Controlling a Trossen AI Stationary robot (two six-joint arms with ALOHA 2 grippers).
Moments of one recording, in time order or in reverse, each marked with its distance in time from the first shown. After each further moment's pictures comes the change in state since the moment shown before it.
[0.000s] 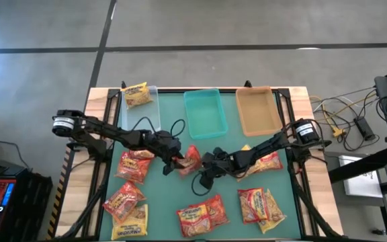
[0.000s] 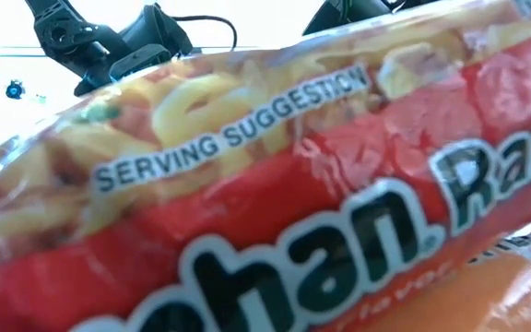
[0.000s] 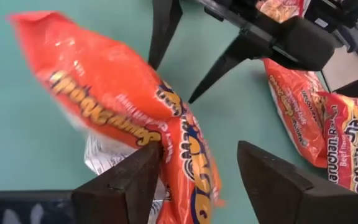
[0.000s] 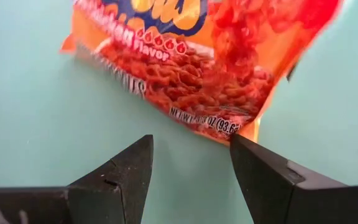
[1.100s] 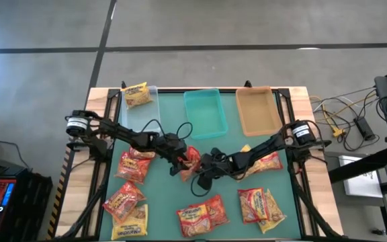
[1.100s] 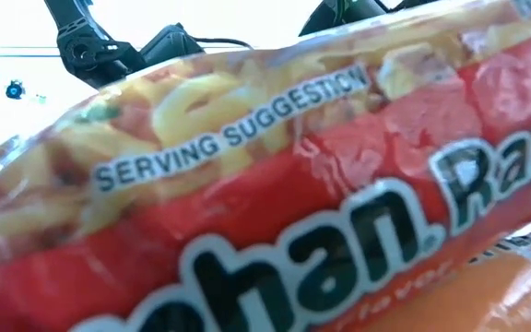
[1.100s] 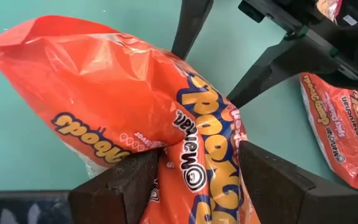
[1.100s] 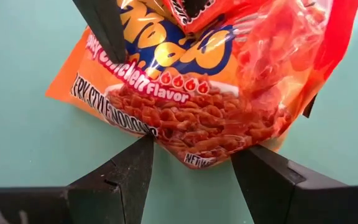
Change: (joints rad) left arm 0.000 0.163 0.068 0.040 -0.011 -0.053; right arm -0.002 0.059 0.001 0.112 0.041 -0.043
